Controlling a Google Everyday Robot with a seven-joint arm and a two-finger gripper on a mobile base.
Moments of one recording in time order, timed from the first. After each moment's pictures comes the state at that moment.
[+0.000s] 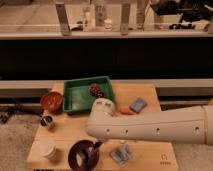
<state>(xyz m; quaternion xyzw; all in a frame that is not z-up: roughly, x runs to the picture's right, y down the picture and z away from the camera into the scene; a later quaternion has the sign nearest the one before) -0.015 0.215 0.687 -0.23 -0.09 -0.33 0.91</state>
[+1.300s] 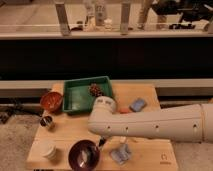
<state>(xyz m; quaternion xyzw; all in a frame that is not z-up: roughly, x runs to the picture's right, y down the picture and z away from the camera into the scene) 0.005 0.199 0.708 -0.23 -0.06 -0.33 0.91</state>
